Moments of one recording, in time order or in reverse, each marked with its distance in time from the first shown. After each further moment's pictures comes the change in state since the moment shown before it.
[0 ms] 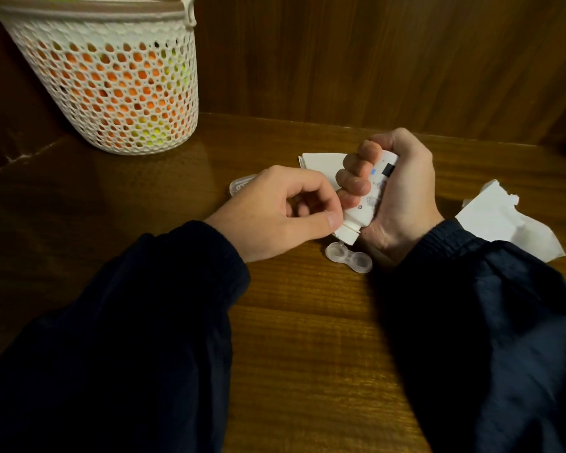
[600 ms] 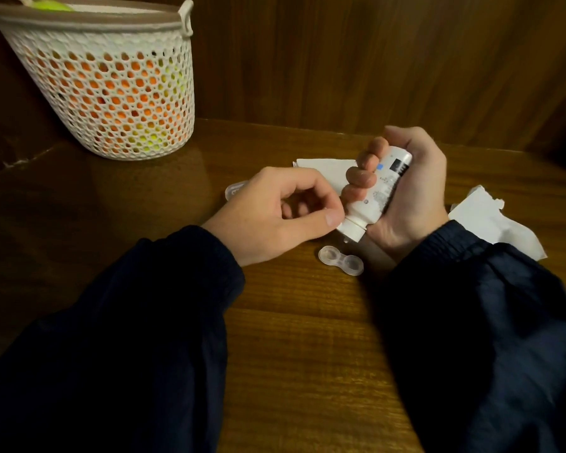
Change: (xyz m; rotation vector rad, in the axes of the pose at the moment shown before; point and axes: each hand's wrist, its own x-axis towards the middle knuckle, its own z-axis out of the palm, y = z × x) left_hand -0.001 0.002 0.002 -0.042 0.044 0.068; right_hand -0.011 -0.016 0.000 0.069 -0.004 -0.010
